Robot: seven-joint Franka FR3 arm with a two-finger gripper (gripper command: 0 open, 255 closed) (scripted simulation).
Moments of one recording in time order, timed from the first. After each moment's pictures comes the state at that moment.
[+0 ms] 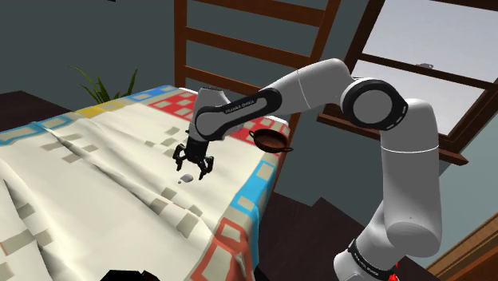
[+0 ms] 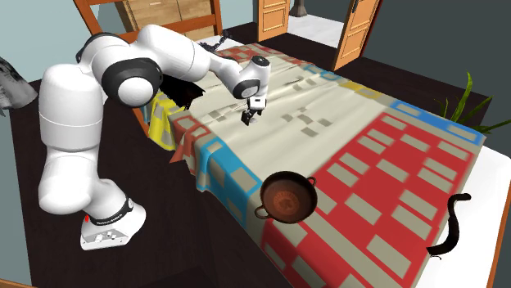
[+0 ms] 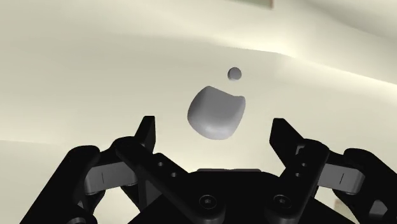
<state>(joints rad) 0.12 0.52 0.26 -1.74 0.12 2.30 1.33</state>
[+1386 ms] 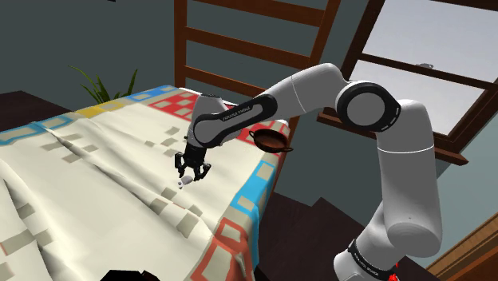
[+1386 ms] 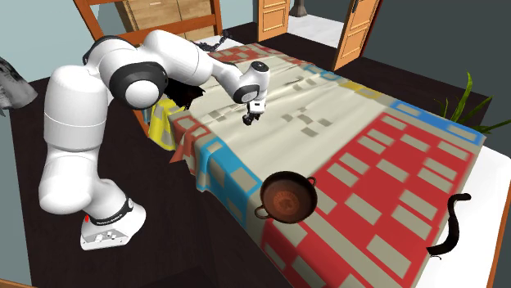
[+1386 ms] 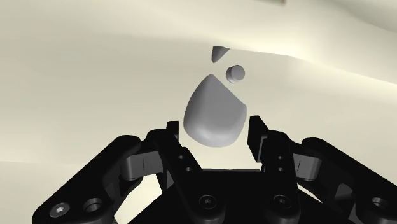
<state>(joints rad) 0.13 0.56 0.26 -1.74 0.12 2.34 1.33</state>
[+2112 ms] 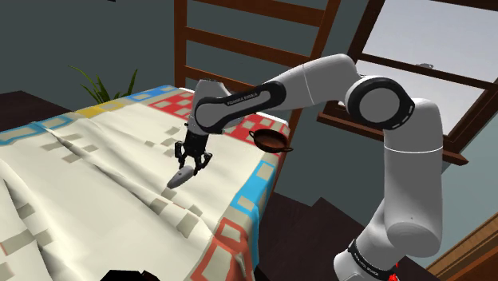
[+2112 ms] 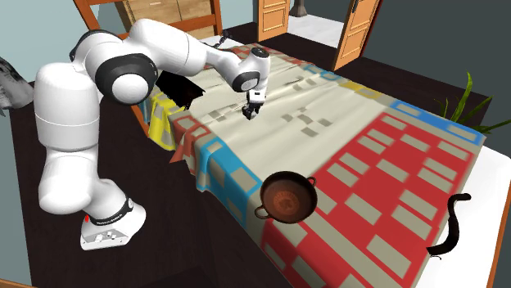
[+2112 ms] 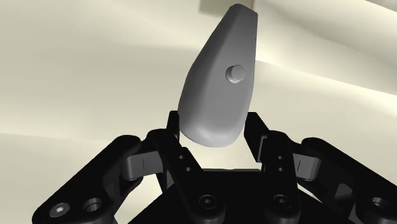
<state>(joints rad) 0.13 0.48 0.27 -1.72 0.13 2.24 1.35</state>
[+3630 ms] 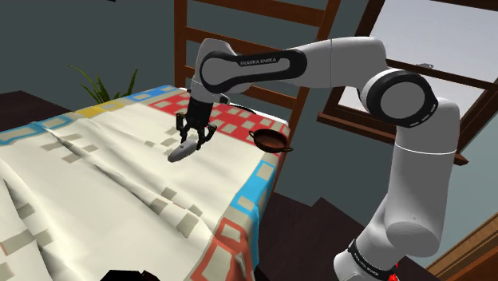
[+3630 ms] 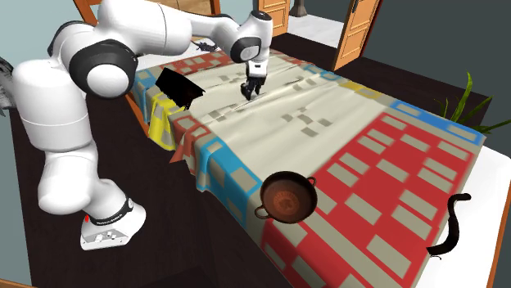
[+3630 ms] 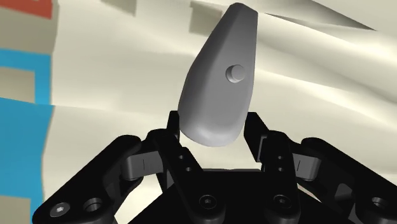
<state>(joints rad) 0.11 0.37 0.28 -1.58 0.14 2.00 1.37</state>
